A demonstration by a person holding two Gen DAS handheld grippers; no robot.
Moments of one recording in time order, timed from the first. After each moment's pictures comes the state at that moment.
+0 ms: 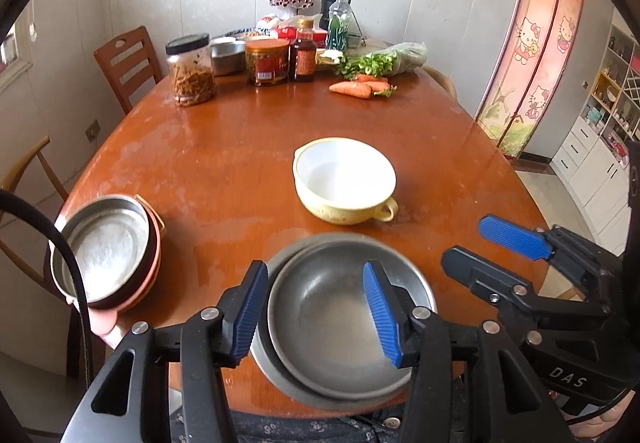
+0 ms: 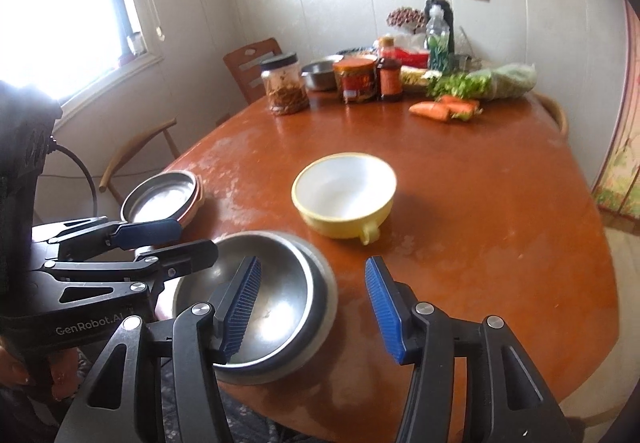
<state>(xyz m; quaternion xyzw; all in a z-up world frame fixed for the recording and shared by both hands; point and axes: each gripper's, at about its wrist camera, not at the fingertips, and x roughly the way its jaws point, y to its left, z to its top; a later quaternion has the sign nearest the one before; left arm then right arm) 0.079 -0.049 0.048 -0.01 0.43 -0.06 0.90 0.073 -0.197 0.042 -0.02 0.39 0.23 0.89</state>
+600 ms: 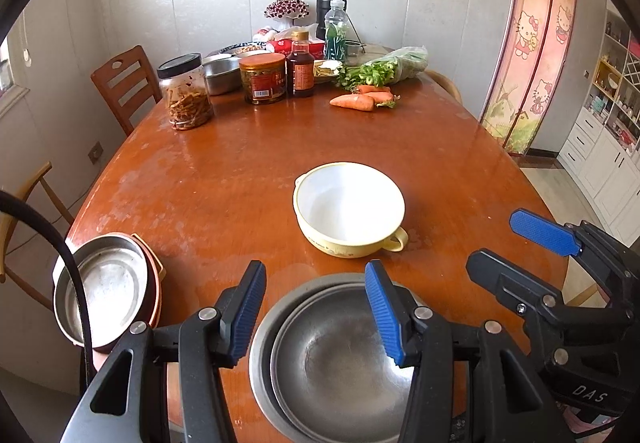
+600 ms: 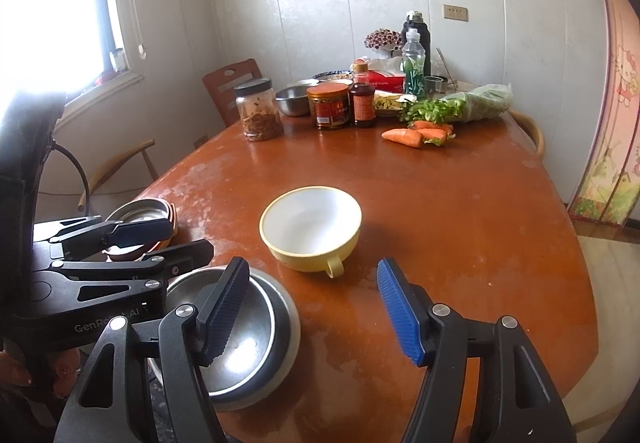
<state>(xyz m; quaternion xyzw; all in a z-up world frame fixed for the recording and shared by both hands) 0.112 -0.056 0.047 0.01 0.42 -0.06 0.91 0.089 -0.205 0.051 -0.02 0.36 0.19 0.91</state>
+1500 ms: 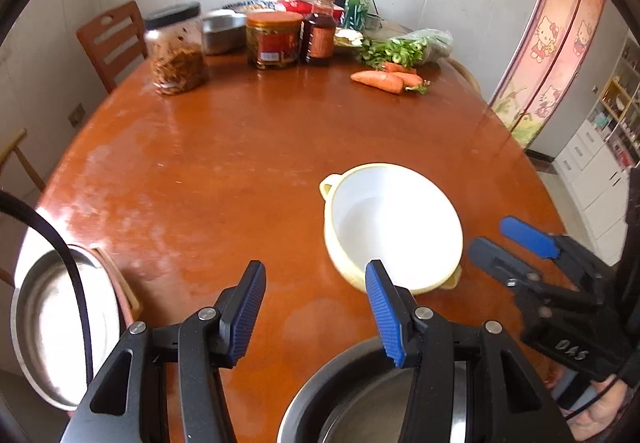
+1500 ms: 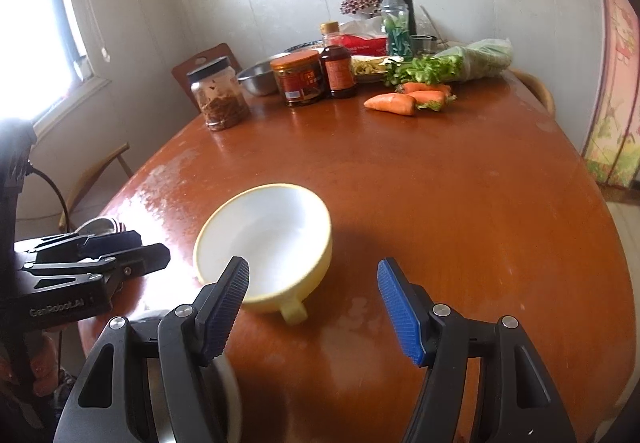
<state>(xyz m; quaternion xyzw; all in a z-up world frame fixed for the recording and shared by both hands) 0.194 -0.024 0.005 -0.05 0.48 -0.08 0.87 0.180 -0.209 -0.002 0.01 0.41 0.18 0.90</state>
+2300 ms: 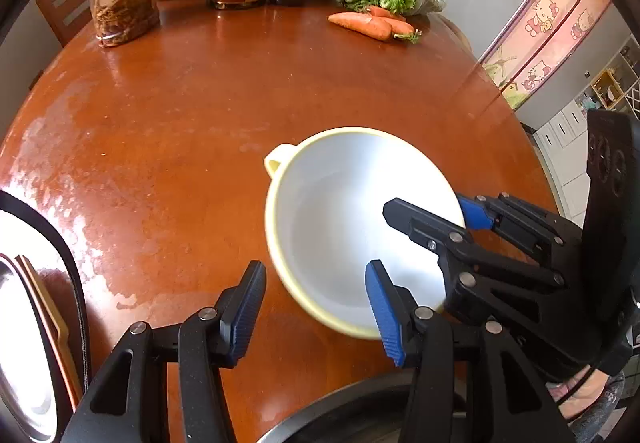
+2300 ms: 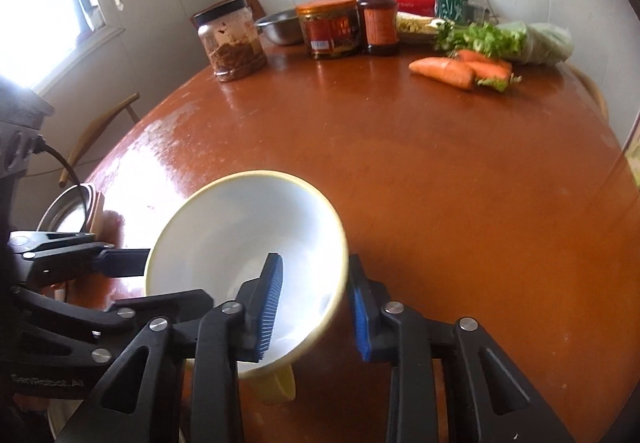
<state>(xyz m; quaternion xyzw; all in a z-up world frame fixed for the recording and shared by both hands) 0.236 -0.047 -0.036 -0.06 0.56 -0.13 0.82 0.246 -0.181 -0.046 -0.03 0.47 0.23 0.85</state>
